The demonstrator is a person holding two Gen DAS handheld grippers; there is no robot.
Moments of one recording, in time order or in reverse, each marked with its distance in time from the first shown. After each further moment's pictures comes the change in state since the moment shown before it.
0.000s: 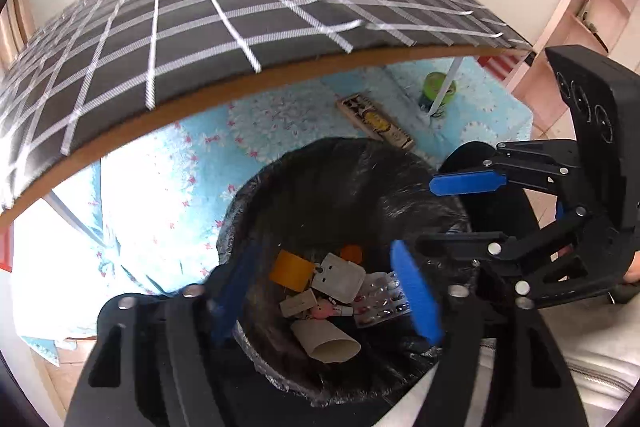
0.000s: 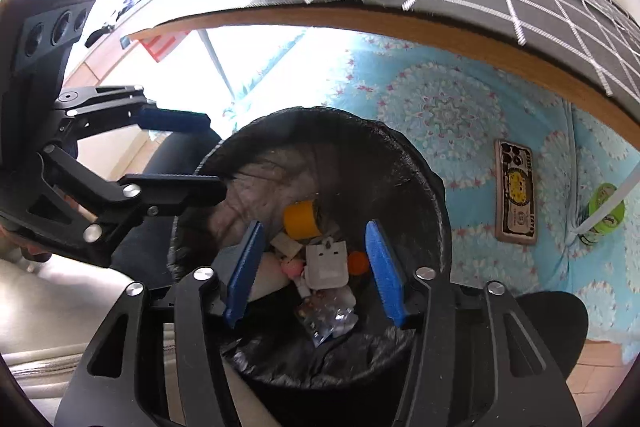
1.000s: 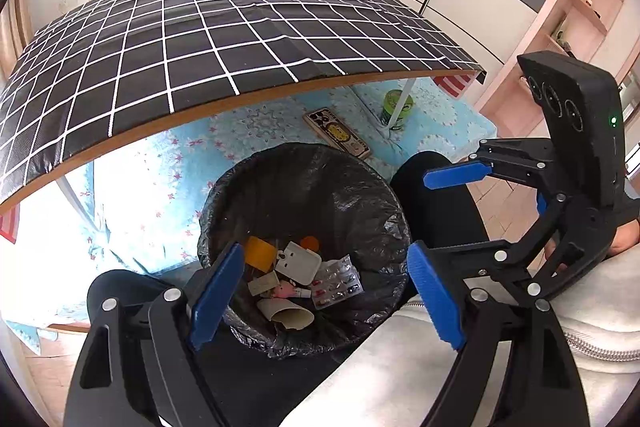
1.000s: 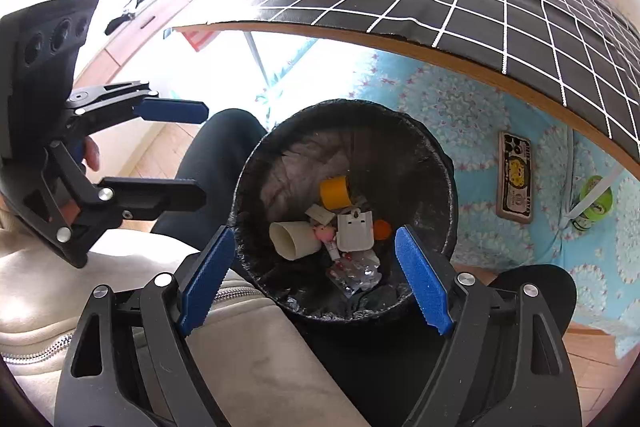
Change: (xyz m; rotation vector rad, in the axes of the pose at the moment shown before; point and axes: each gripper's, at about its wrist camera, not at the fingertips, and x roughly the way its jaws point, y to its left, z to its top) left arm -0.059 -0.020 -0.018 -0.023 -0.046 -0.095; right arm -0.054 0.026 -0.007 -0.025 0.062 0.042
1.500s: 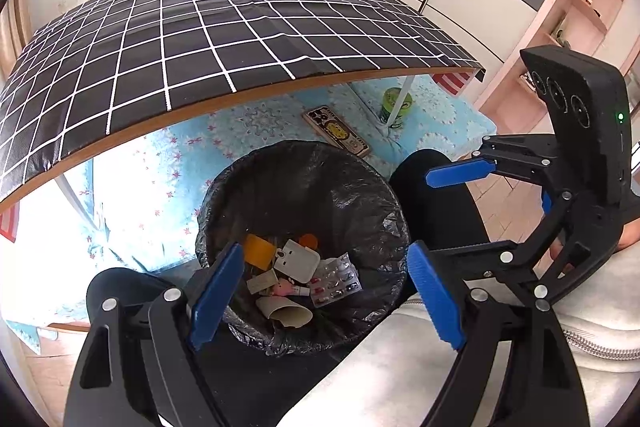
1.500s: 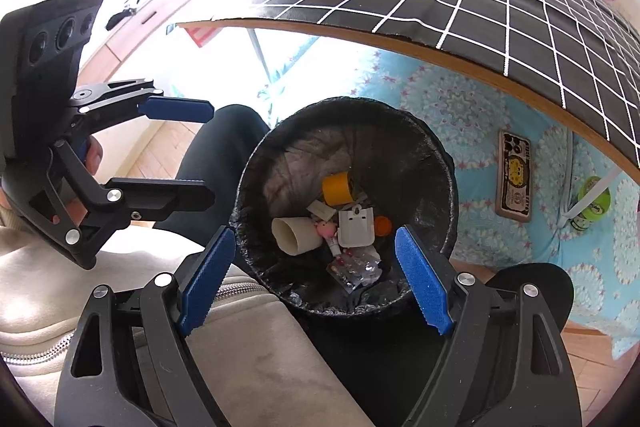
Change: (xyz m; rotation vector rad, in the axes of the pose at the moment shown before) left arm 0.001 -0.001 -0.001 0.002 0.007 -0.005; right arm -0.003 0.003 -0.001 -0.006 0.014 -0.004
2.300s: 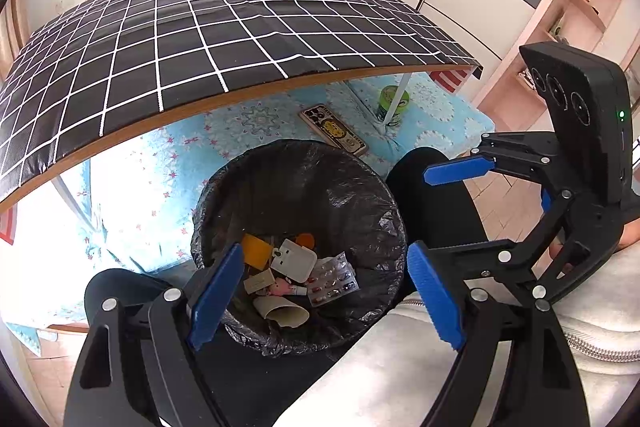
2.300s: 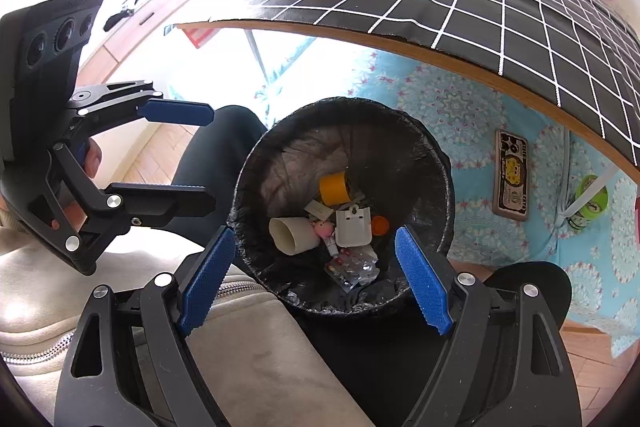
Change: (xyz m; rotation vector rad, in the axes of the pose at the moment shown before) left arm 0.001 -0.001 0.001 0.006 0.006 -0.003; right arm -0.002 -0.001 0.000 0.002 -0.004 -0.008
